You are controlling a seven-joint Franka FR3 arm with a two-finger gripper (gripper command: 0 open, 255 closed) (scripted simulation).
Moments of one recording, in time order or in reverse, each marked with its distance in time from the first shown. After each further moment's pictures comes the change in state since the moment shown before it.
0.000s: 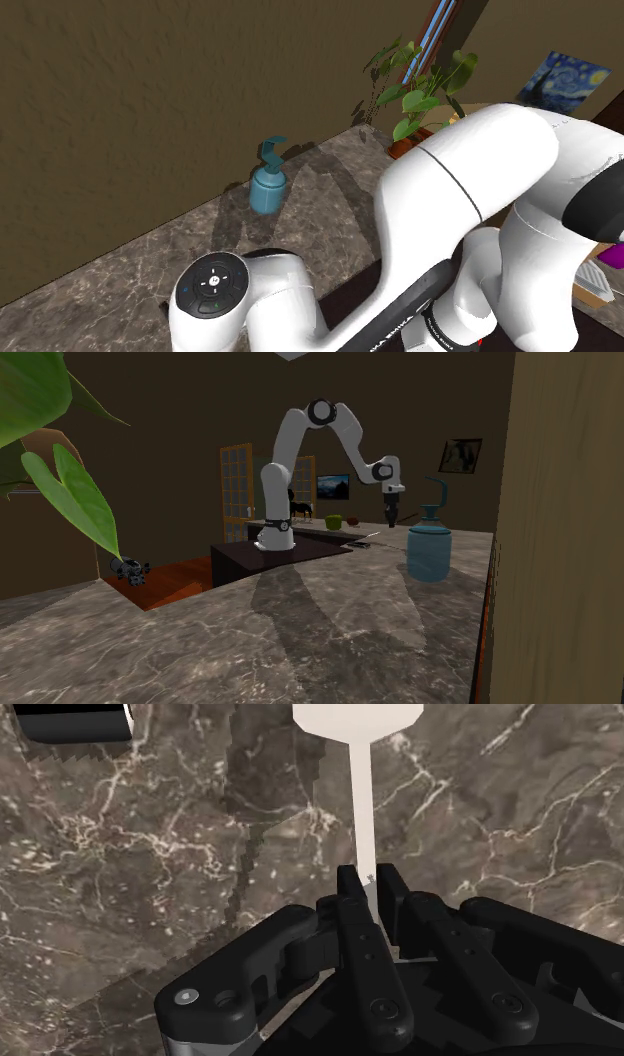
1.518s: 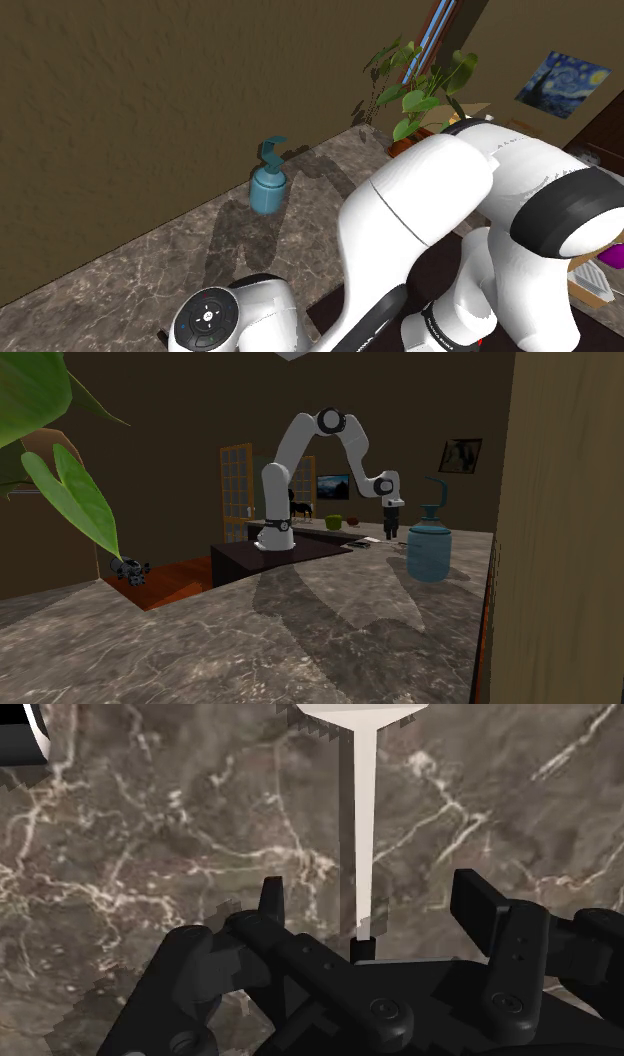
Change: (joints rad) arm 0.049 0.160 -0.053 0.029 -0.083 0.124 0.074
